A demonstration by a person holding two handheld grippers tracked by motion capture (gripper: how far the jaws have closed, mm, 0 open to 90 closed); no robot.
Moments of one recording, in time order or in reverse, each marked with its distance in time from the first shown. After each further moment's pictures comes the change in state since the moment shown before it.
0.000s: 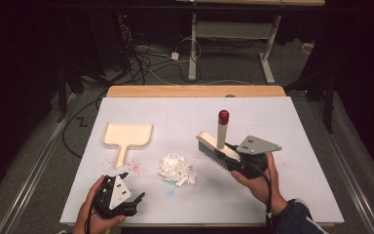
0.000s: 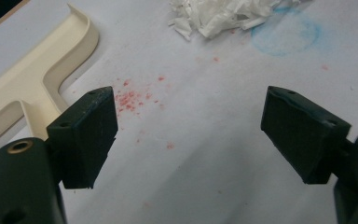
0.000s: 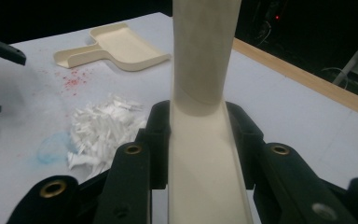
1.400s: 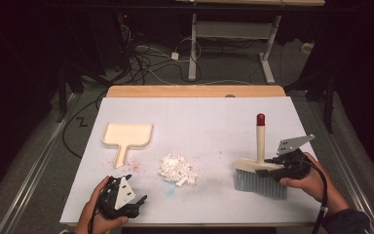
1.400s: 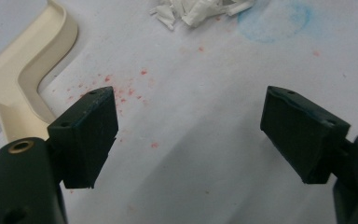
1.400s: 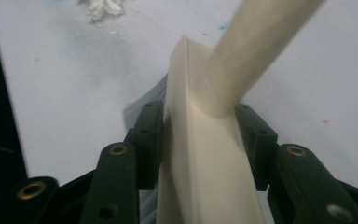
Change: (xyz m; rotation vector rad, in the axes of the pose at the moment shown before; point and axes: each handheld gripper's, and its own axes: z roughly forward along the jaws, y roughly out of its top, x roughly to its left) left arm -0.005 0.002 0.008 0.050 -0.029 0.037; right arm -0.096 -0.059 -0.043 0.400 0.265 -0.007
